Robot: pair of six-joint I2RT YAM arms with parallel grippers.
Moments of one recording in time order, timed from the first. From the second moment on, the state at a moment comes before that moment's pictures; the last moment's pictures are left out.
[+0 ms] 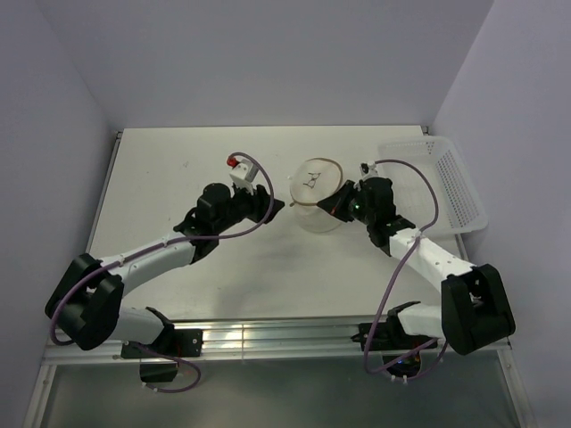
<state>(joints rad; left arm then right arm) -0.66 1.36 0.75 0.44 0.18 -0.35 0.33 1.25 0.63 0.18 -0.24 0.80</state>
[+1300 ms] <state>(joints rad) -0.75 1.44 0.65 0.48 0.16 -0.39 0.24 1.18 0.59 0.22 -0.75 0.78</state>
